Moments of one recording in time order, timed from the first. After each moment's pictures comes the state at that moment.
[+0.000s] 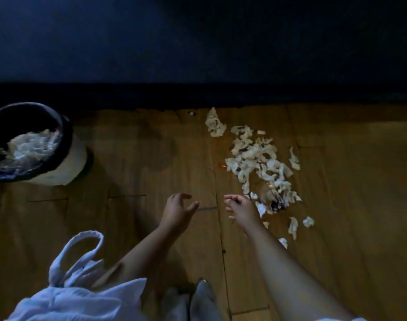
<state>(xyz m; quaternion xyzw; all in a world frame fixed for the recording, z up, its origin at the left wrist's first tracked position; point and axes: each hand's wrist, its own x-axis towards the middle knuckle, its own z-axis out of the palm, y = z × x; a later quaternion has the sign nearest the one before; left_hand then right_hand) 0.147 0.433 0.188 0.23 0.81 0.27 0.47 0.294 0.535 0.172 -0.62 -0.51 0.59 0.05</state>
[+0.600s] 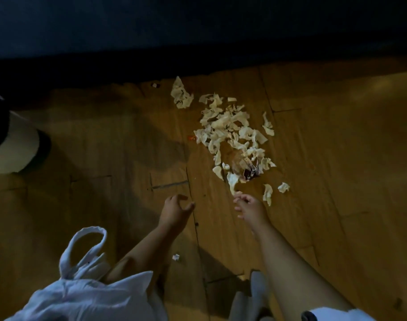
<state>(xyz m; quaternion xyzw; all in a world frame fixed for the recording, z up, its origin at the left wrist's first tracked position) 0.307 0.454 0.133 0.25 0.81 0.19 0.50 0.482 0.551 0.113 -0.69 -0.44 0.57 0.05</state>
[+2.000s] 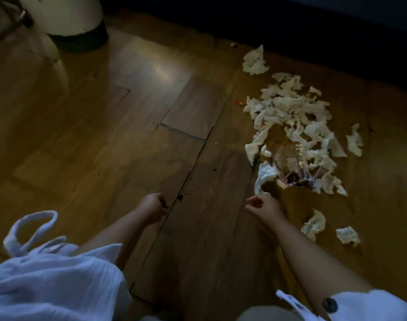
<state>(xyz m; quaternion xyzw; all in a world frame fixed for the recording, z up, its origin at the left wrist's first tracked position) 0.444 0.372 -0.238 -0.03 0.88 0.24 0.40 0.588 0.620 -0.250 -0.40 -0.82 0.40 -0.13</state>
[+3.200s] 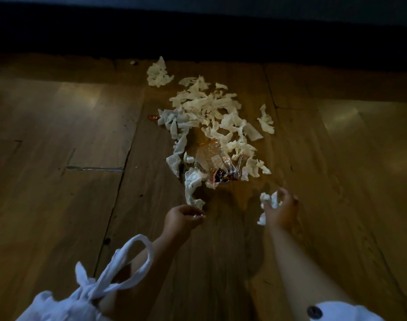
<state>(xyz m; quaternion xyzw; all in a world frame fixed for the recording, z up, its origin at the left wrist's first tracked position) 0.551 0.570 -0.233 0.13 0.75 0.43 0.48 0.711 0.735 -0.261 -0.67 -0.63 0.31 0.22</state>
